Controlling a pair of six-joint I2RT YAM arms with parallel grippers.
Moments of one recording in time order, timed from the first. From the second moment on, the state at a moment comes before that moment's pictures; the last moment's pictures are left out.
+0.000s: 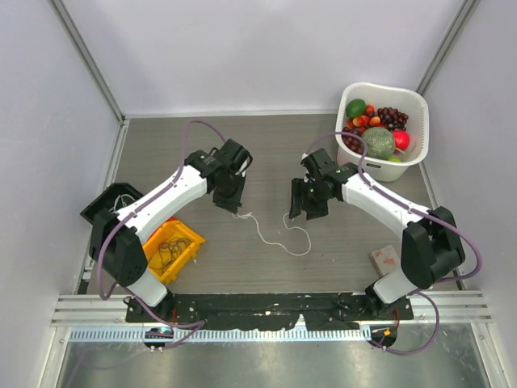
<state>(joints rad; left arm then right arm) -0.66 1.59 1.42 -1.03 -0.07 -0.43 0.53 1.53 1.12 -0.74 -0.20 0.50</state>
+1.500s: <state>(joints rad) -0.65 1.60 1.29 -0.83 0.27 -0.45 0.44 1.67 0.95 -0.58 -0.25 0.56</state>
